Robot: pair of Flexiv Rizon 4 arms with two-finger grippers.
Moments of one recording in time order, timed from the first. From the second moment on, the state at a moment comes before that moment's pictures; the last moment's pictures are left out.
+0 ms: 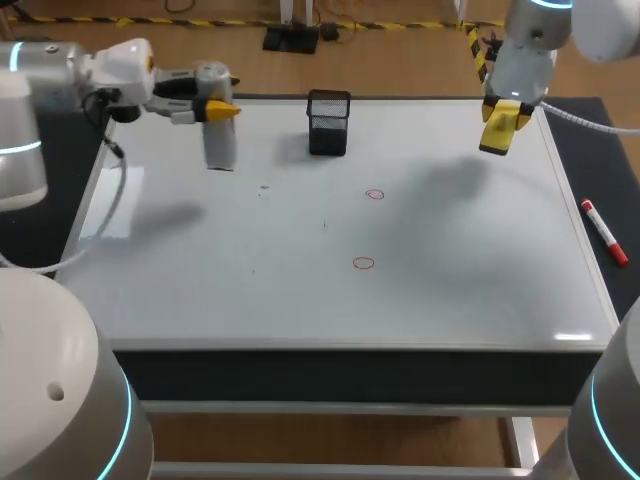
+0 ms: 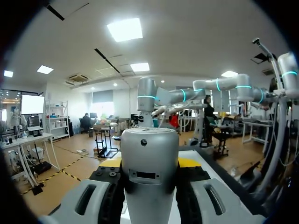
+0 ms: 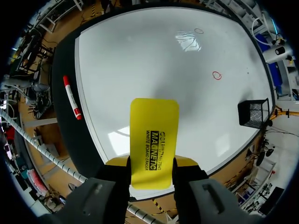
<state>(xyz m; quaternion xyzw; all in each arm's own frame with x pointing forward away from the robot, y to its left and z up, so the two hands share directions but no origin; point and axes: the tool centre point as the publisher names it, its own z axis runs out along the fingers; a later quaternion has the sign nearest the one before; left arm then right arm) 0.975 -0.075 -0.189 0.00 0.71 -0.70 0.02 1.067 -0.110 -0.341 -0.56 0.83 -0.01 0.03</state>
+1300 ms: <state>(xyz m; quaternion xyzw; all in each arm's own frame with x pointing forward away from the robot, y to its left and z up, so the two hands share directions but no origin) 0.950 -0.263 -0.205 0.12 0.67 -0.72 -0.12 1.067 -0.110 -0.341 -0.56 0.83 -0.01 0.03</state>
